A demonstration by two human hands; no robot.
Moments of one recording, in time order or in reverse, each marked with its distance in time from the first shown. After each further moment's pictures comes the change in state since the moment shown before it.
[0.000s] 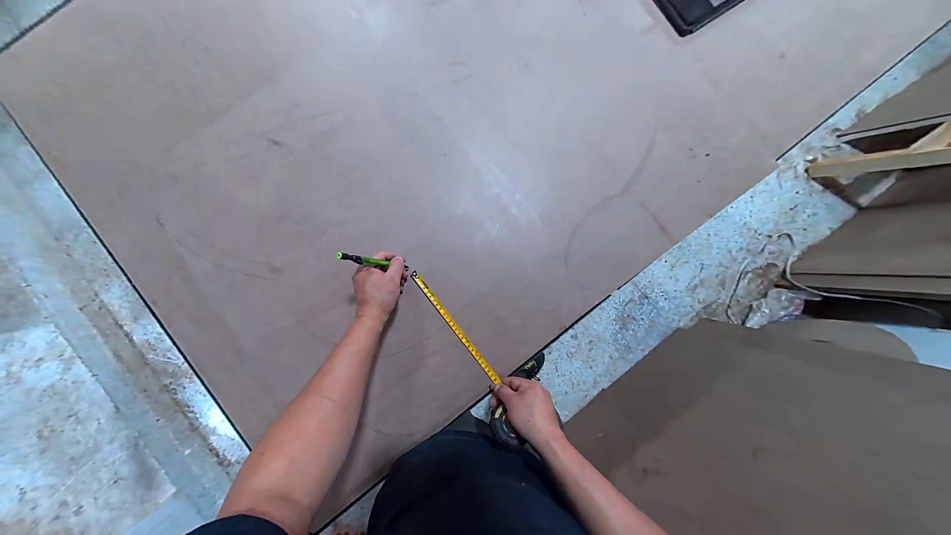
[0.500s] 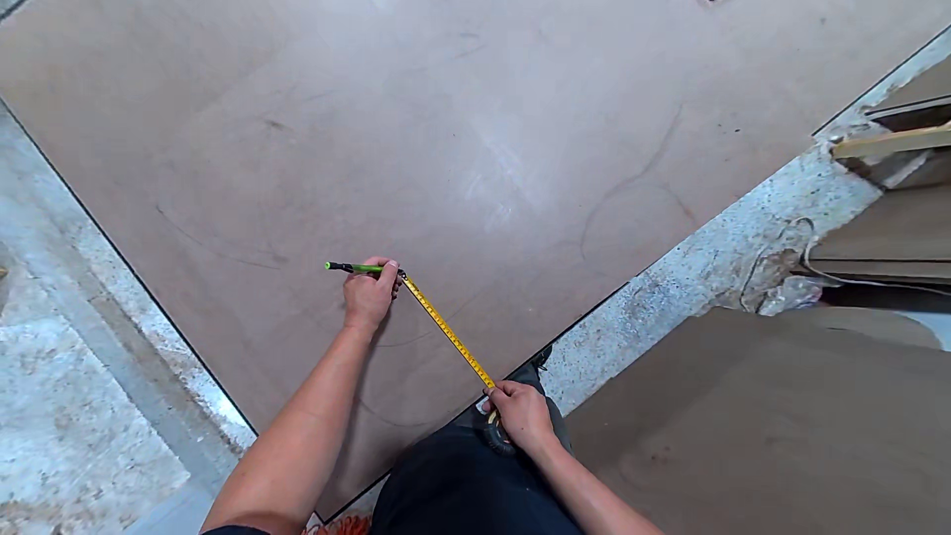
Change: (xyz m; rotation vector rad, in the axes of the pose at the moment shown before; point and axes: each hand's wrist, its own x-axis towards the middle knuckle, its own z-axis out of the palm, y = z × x) left_hand -0.018 -0.028 -0.033 0.037 -0.041 0.045; right_hand -0.016 -0.002 0.035 0.013 -0.032 0.010
